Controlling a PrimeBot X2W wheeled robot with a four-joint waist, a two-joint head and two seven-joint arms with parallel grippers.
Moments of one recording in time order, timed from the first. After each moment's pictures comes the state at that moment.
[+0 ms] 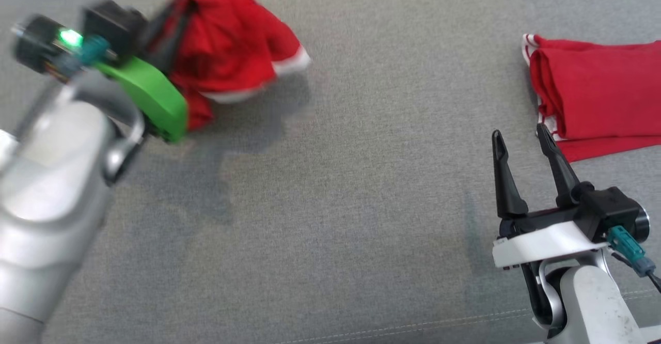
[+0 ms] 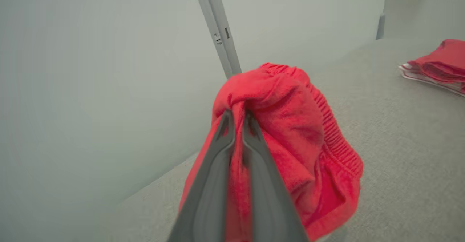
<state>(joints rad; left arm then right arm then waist) -0.98 0.49 -0.76 0.49 -0.57 -0.13 -0.08 -0.16 -0.05 0.03 0.02 0.10 0.13 -0.23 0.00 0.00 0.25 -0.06</state>
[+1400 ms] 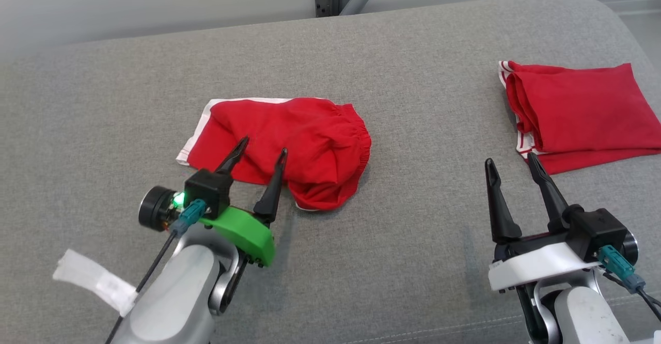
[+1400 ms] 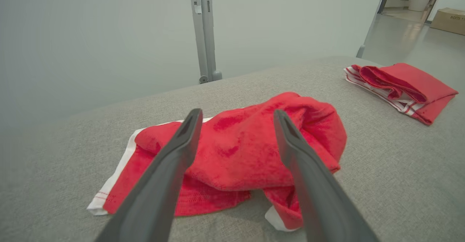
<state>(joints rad) -0.52 0.21 -0.64 0.51 -0.47 -0.01 -0.26 -0.10 -0.05 0.05 0.05 0.14 0.13 -0.24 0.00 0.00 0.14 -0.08</state>
